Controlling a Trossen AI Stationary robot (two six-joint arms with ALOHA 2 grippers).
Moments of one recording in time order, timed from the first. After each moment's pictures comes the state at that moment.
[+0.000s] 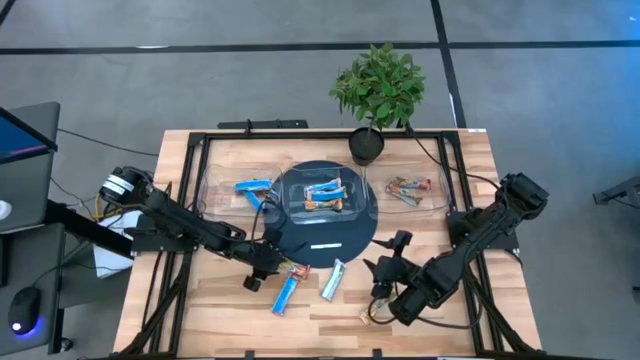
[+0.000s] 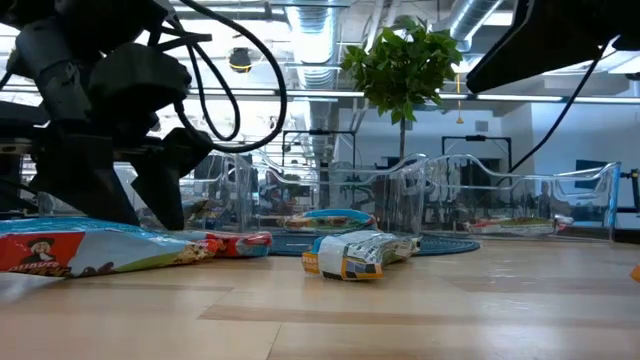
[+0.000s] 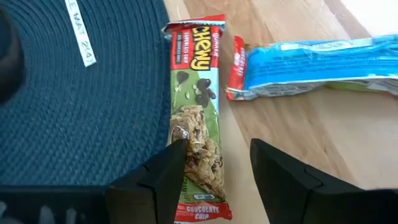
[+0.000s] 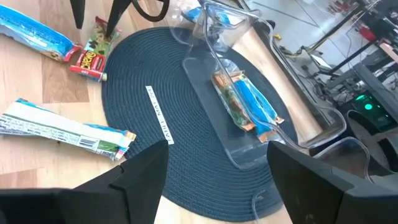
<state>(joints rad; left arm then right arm) -0.37 1.52 0.55 0.04 -0.09 0.05 0.74 1.64 1.06 -0.73 1.02 0.70</state>
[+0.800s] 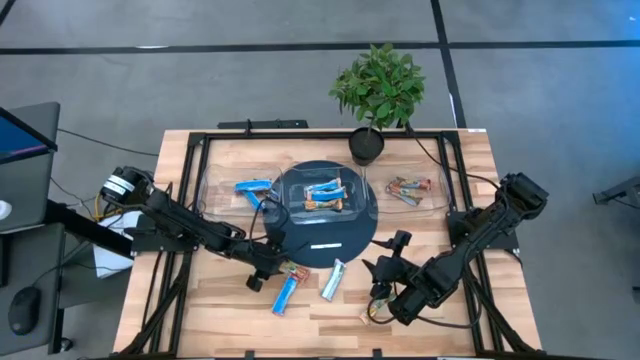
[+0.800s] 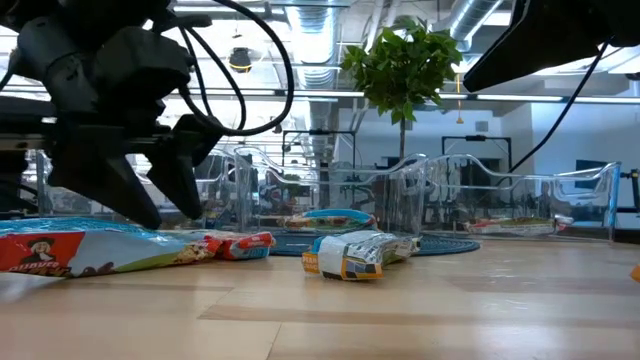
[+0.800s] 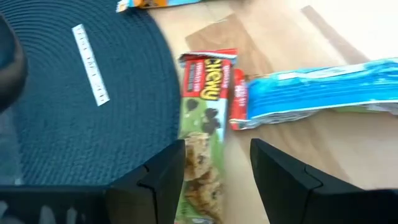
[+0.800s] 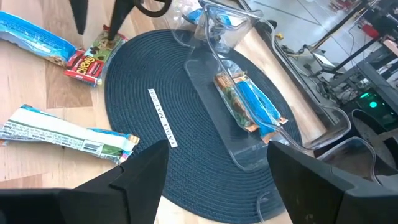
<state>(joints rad) -0.37 1.52 0.55 0.17 -0.12 0.16 0.74 1.64 1.06 -0.71 1.02 0.70</state>
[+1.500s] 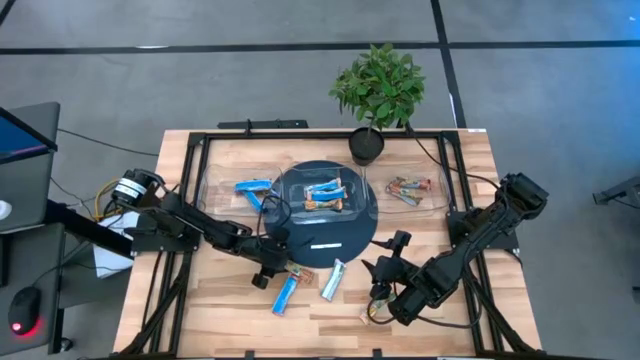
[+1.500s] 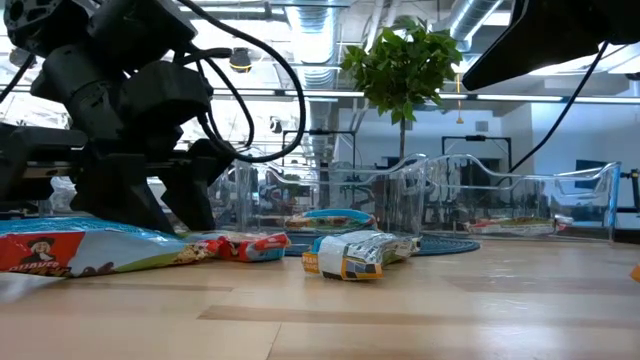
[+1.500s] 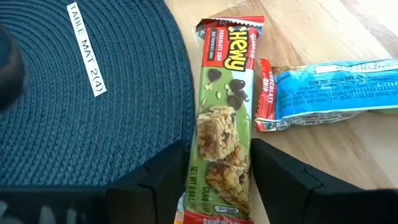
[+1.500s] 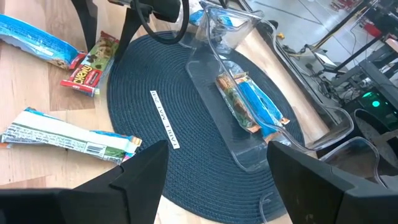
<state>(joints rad) -0.30 1.63 0.55 0.25 -0.07 0.16 0.74 1.64 1.06 -0.70 1.02 0.70</state>
